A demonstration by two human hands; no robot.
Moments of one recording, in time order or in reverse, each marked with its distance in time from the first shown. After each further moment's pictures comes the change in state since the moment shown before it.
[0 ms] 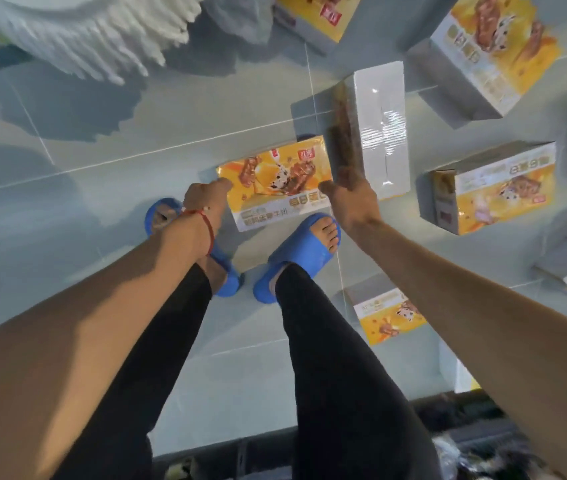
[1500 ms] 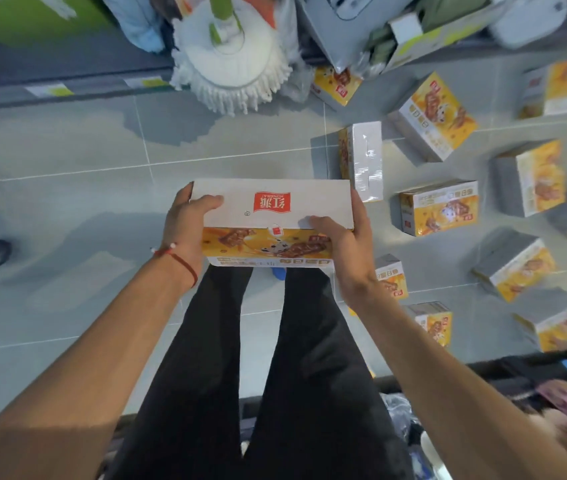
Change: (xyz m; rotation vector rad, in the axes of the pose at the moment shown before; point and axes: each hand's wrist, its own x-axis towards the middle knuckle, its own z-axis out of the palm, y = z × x) left_hand -0.262 -0.051 -0.197 -0.579 -0.161 0.282; right_hand -0.321 -0.090 -0.037 0.407 -0.101 -0.221
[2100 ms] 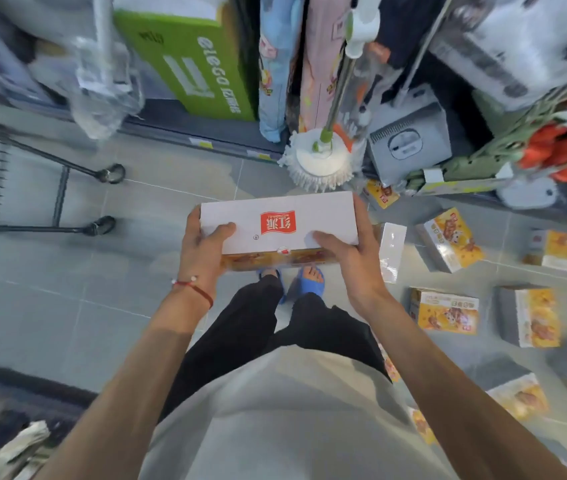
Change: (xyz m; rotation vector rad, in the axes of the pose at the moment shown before) left_hand -0.216 0.069 -0.065 -0.216 0.339 0.263; right_hand -0.138 -0.154 0.022 -0.047 -0.420 -0.313
